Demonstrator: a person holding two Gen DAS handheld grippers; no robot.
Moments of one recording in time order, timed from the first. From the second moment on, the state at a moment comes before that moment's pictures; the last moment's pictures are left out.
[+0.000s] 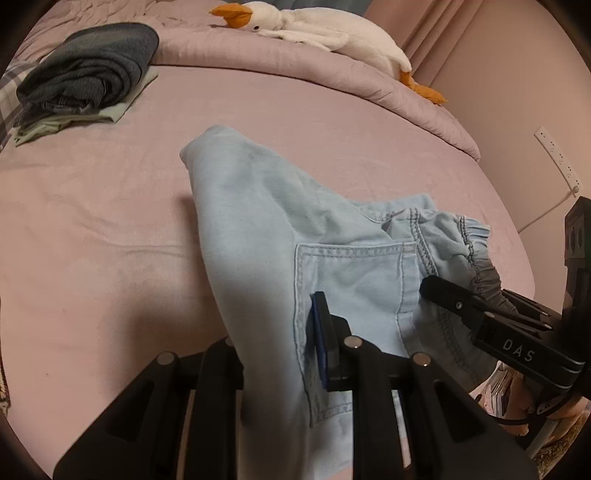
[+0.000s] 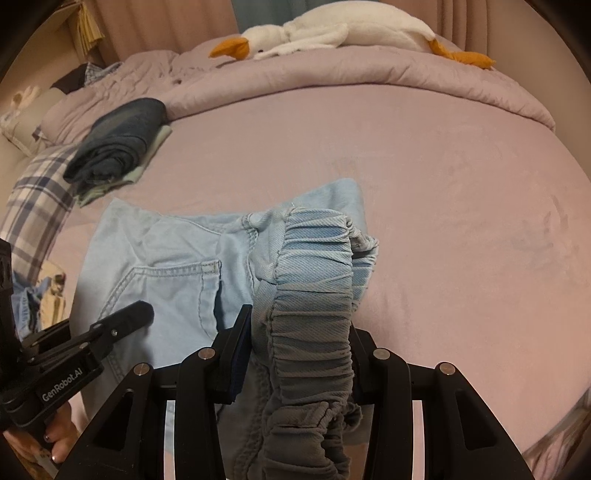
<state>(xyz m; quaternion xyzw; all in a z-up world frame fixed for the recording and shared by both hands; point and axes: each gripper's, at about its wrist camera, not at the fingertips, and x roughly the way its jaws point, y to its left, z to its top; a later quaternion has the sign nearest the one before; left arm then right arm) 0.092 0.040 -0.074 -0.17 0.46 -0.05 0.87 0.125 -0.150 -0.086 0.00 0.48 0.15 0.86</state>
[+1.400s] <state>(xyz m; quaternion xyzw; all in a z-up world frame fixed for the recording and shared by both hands) 0.102 0.044 -0.108 -0.19 0.49 -0.01 0.85 0.144 -0.149 -0.125 0.00 0.51 0.14 0.85</state>
